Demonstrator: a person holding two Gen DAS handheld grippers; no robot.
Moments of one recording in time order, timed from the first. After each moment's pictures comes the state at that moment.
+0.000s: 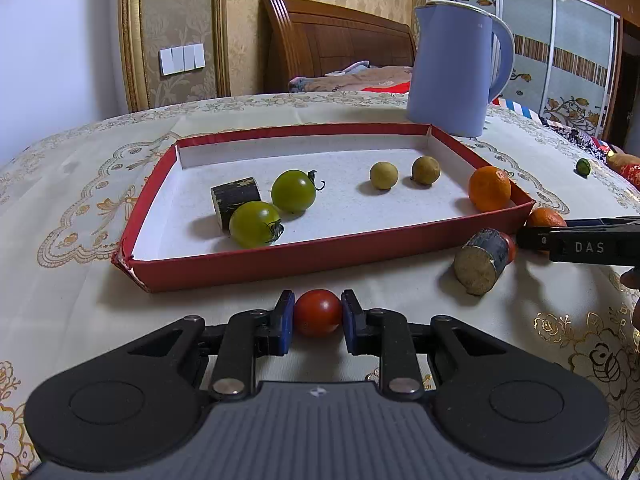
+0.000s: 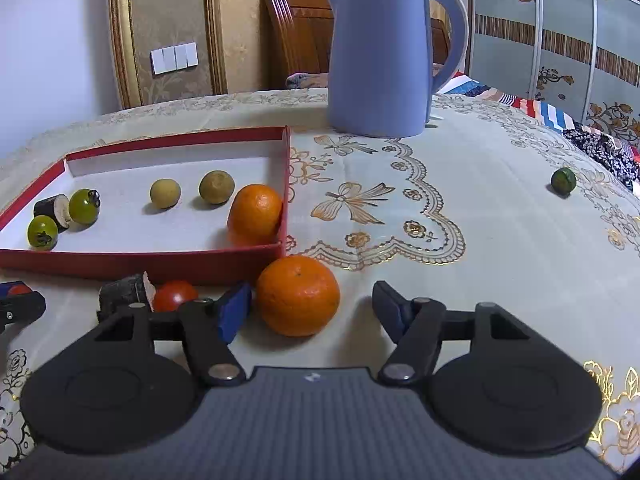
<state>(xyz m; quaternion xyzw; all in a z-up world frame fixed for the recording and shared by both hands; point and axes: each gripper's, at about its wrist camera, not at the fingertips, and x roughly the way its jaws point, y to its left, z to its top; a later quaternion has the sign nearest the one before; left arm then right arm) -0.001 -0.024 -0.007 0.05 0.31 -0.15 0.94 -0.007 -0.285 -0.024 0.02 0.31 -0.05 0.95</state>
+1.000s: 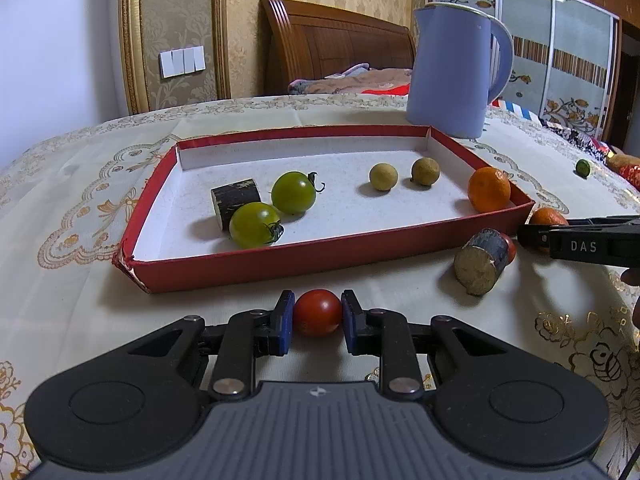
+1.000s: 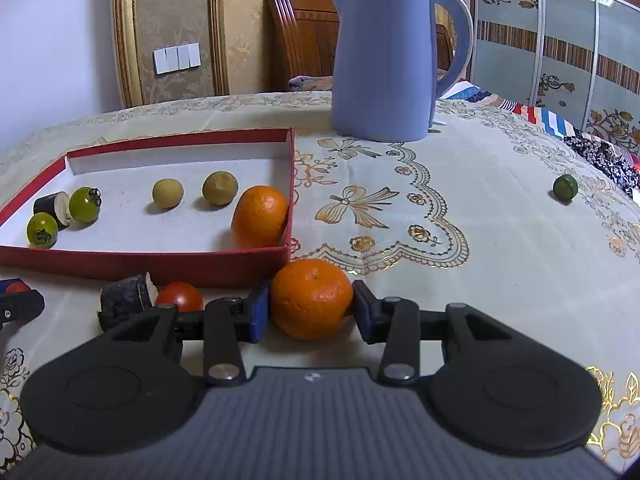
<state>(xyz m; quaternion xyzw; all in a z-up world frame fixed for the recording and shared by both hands) -0.002 -0.023 -0.007 0.05 0.31 -0.15 0.94 -0.003 -0.280 -0.024 0.01 0.30 -0.05 0.95</state>
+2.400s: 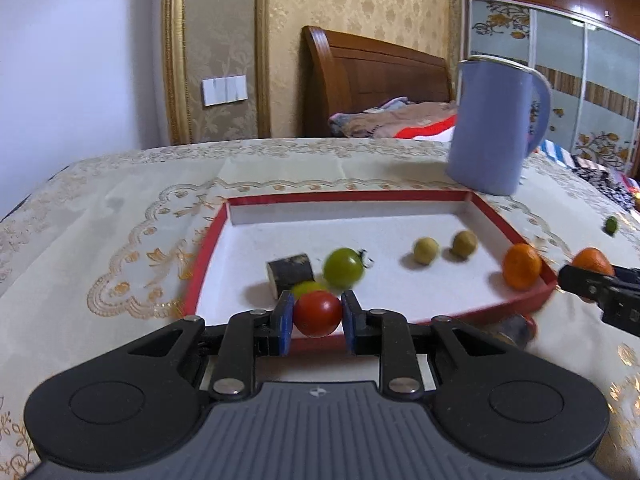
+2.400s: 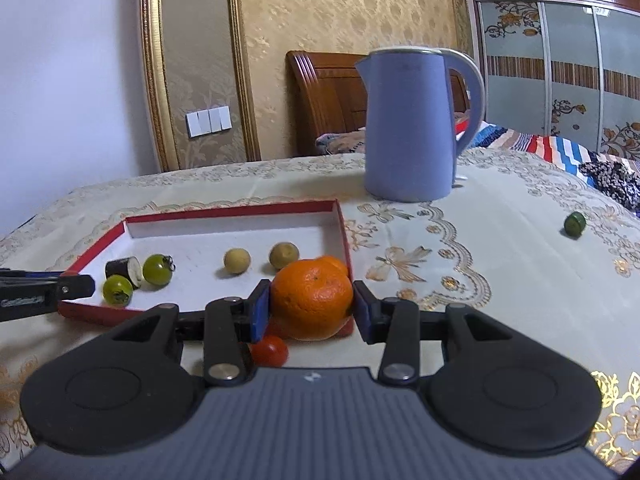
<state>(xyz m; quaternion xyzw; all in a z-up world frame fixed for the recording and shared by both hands) 0.015 -0.011 0.037 0.03 0.27 -0.09 0.96 -0.034 -0.252 0.015 0.05 0.21 -0.01 0.98</state>
